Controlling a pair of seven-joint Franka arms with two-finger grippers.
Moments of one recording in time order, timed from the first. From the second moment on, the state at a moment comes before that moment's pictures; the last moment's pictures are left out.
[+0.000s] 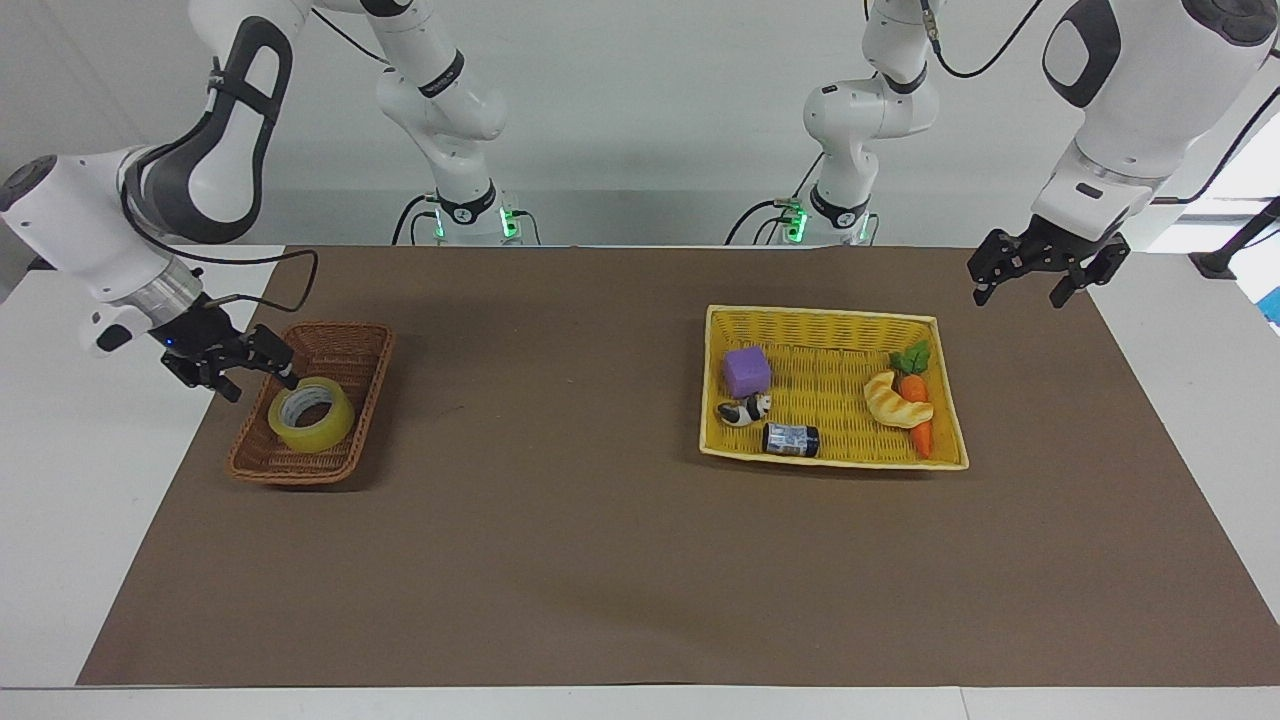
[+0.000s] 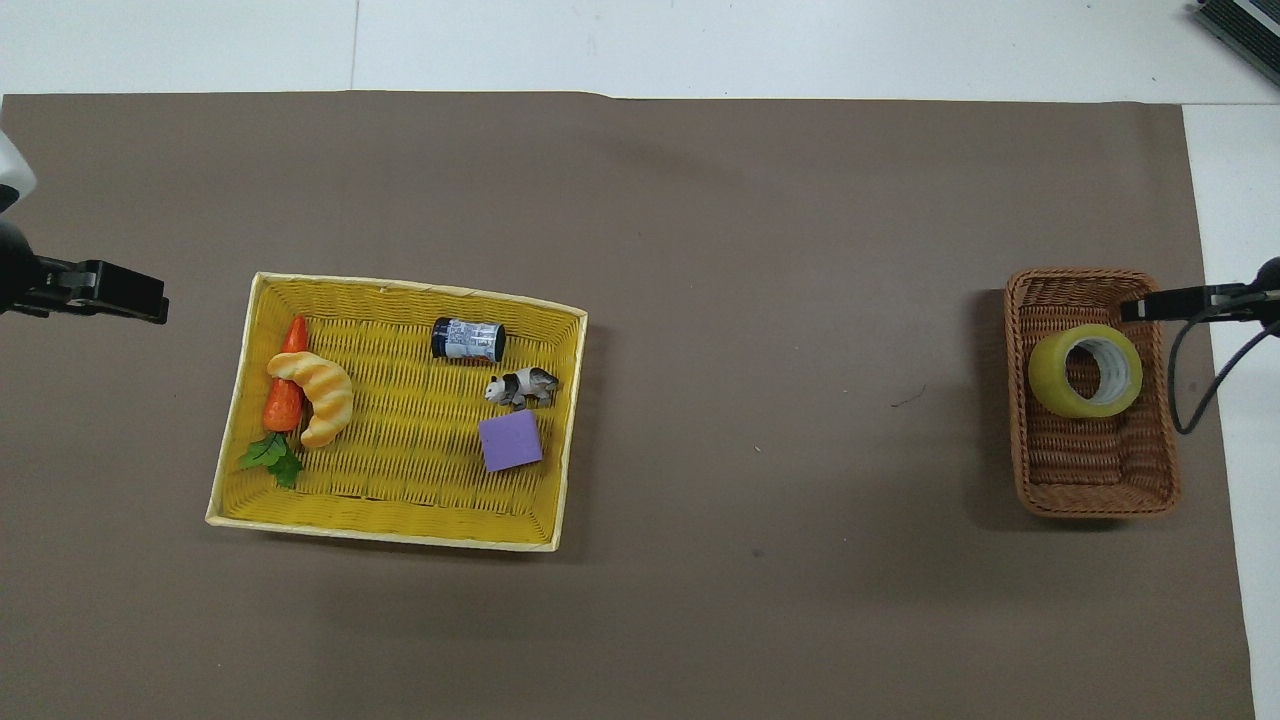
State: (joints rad) left arm 0.06 0.03 -0.13 -1.57 0.02 1.63 0.05; right arm -0.30 0.19 0.00 -1.77 0.23 2.00 -0.43
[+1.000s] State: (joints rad) left arm 0.06 0.03 -0.13 -1.57 0.02 1.63 0.05; right arm 0.09 -0.02 0.02 -1.72 -0.02 1.79 0.33
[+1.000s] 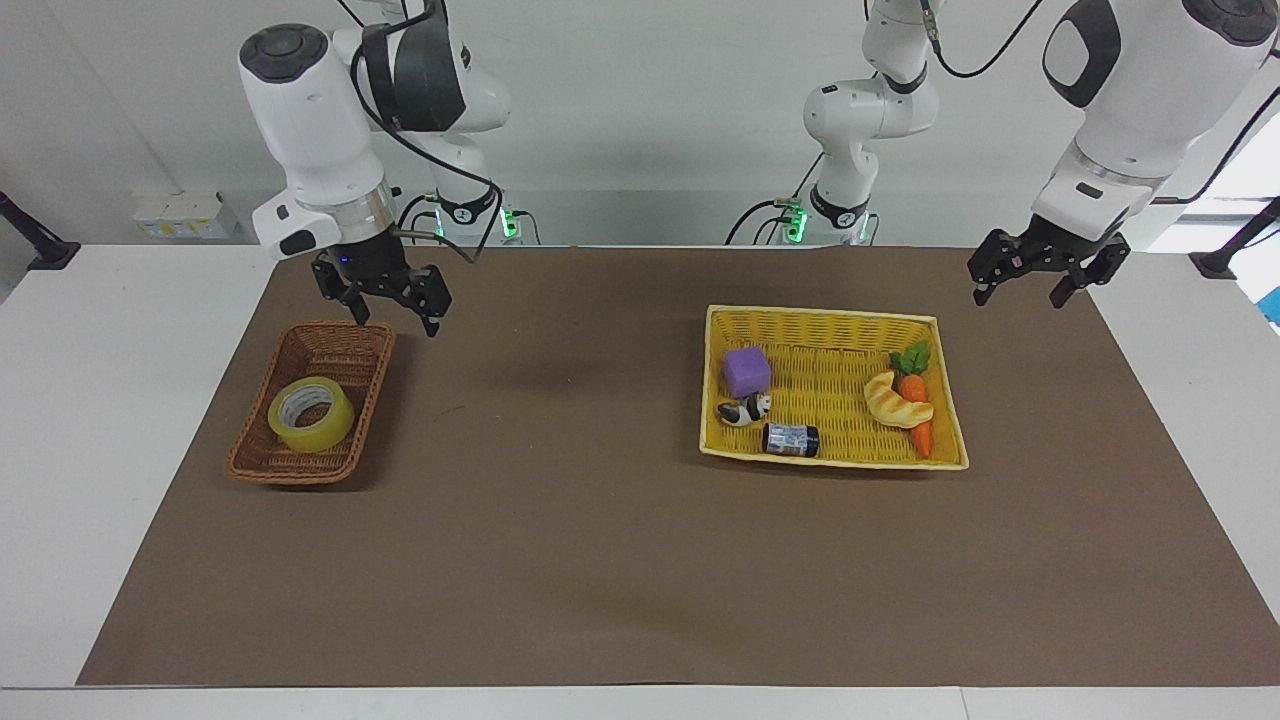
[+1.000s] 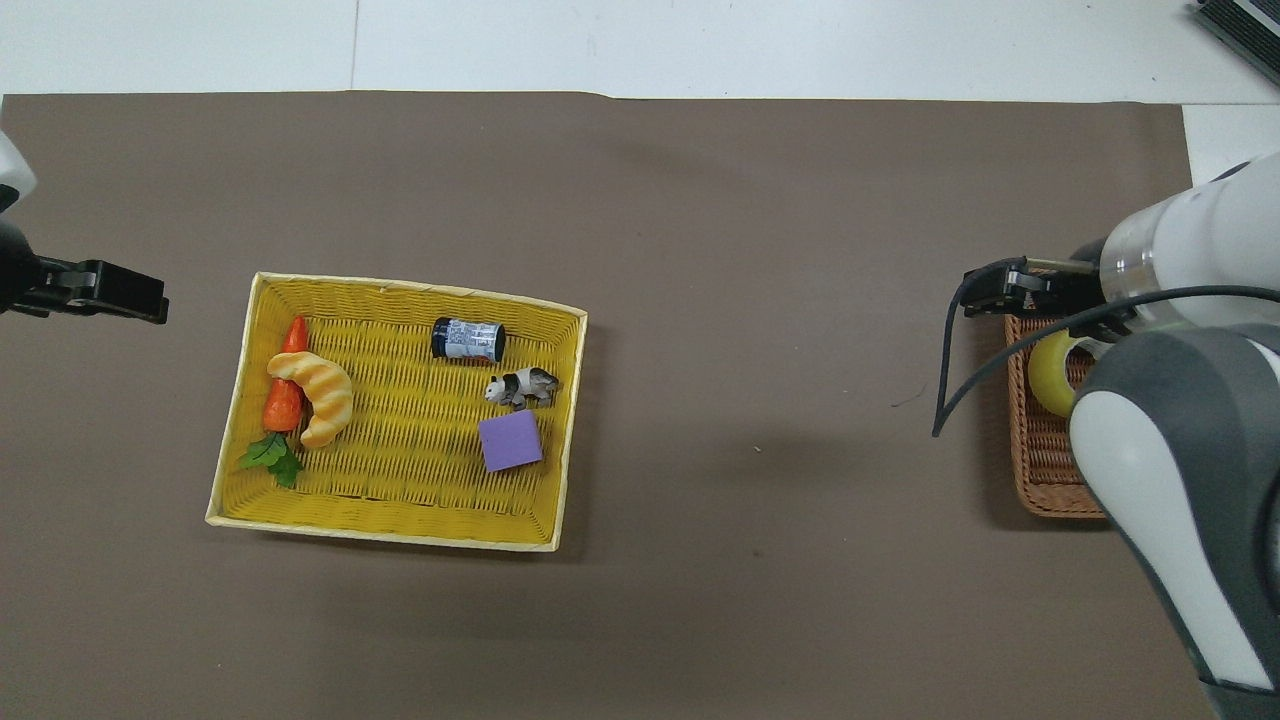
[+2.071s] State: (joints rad) left arm 0.06 0.03 -0.13 -1.57 0.02 1.63 0.05; right arm 0.04 -0.09 0.00 -1.60 -0.01 1.52 0.29
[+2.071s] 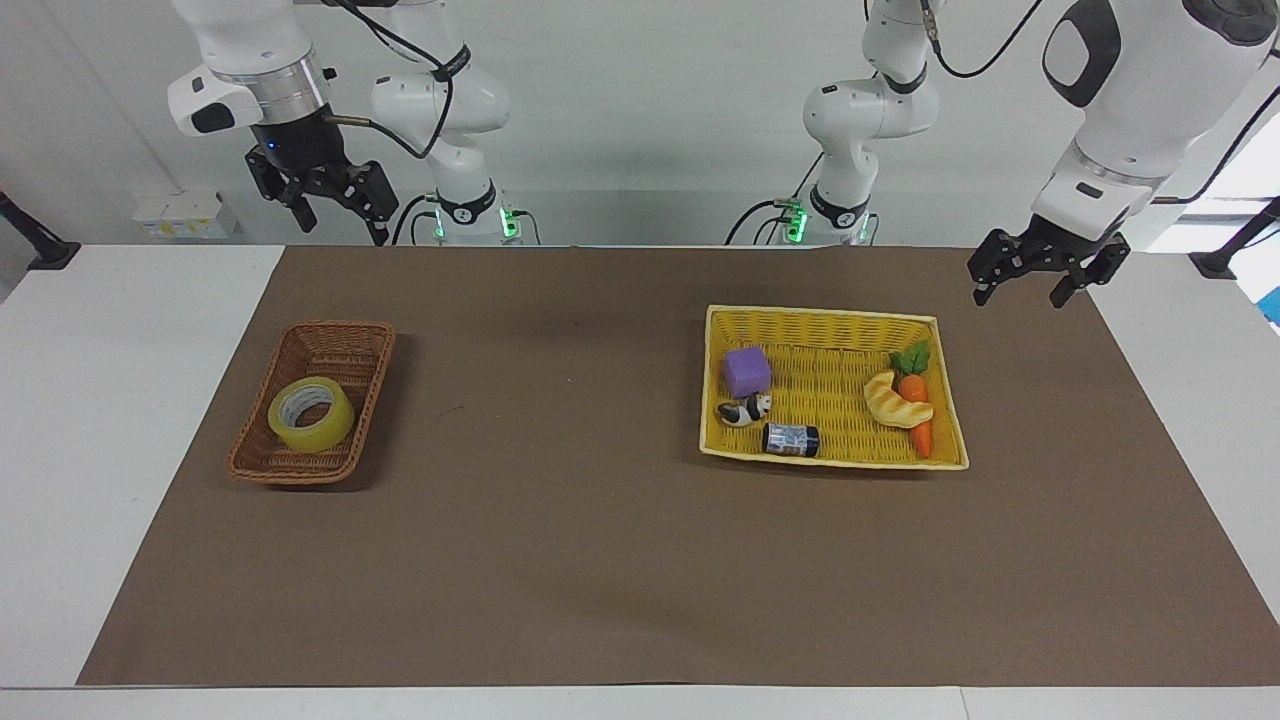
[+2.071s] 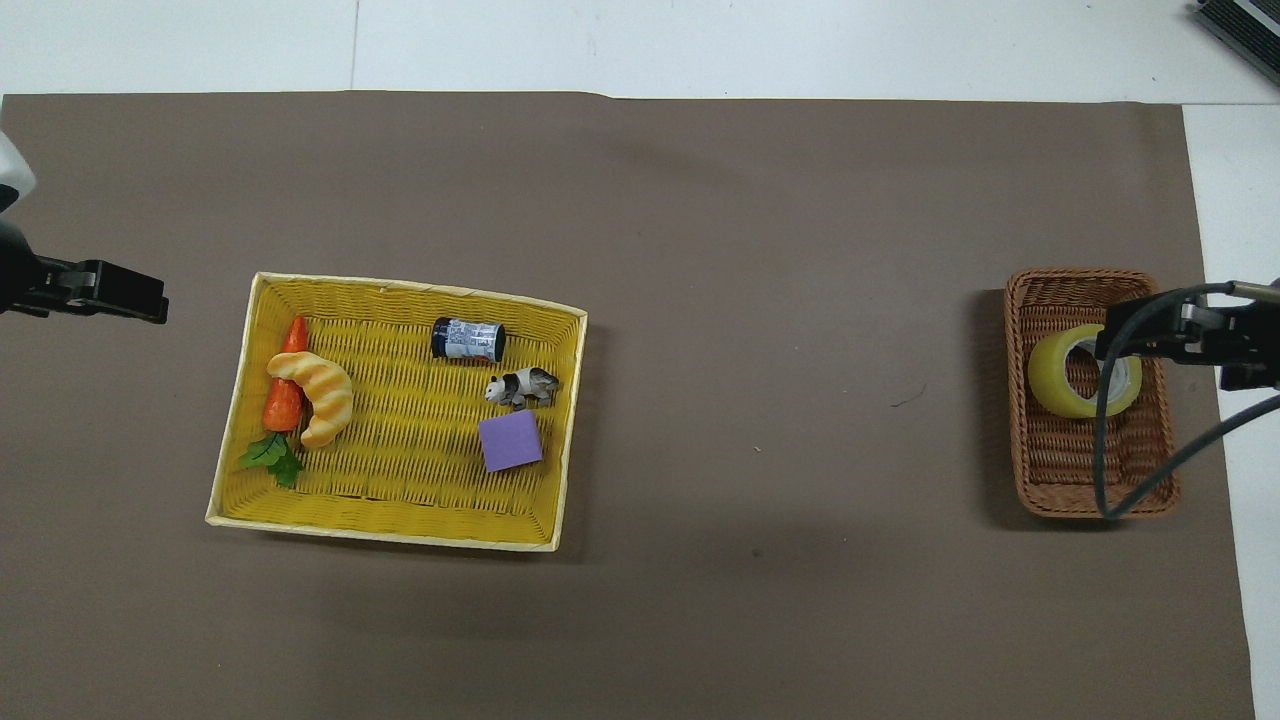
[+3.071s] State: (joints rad) left arm 0.06 0.03 -0.13 -1.57 0.02 1.63 0.05; right arm 0.04 -0.16 0.00 -1.70 -0.01 1.54 0.13
